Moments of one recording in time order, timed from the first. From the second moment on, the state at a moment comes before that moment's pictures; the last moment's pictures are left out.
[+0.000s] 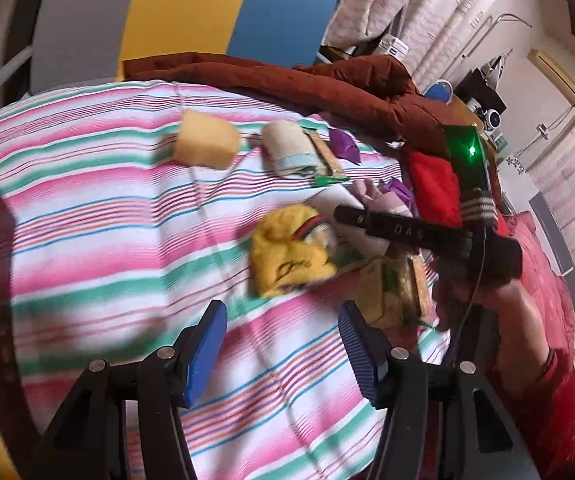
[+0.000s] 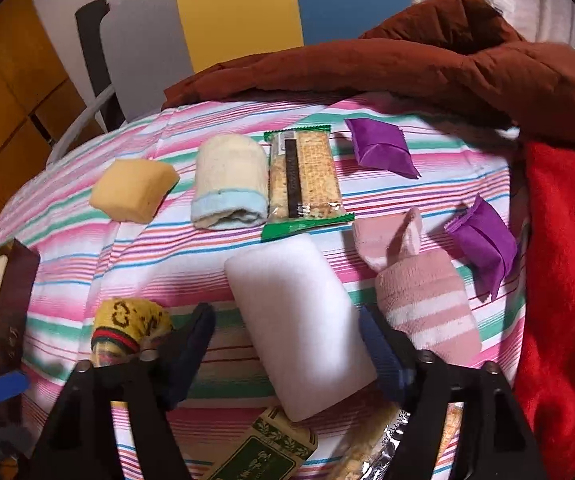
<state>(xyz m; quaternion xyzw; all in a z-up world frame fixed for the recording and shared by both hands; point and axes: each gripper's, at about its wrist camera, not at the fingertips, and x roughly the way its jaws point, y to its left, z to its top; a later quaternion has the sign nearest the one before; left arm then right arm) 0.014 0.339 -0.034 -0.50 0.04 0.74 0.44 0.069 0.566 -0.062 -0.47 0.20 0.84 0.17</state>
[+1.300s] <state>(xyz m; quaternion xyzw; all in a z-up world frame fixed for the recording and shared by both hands) 0.008 0.366 -0.072 -0.52 0.06 0.74 0.42 0.053 0.545 -0.066 -0.48 0.16 0.85 0.15</state>
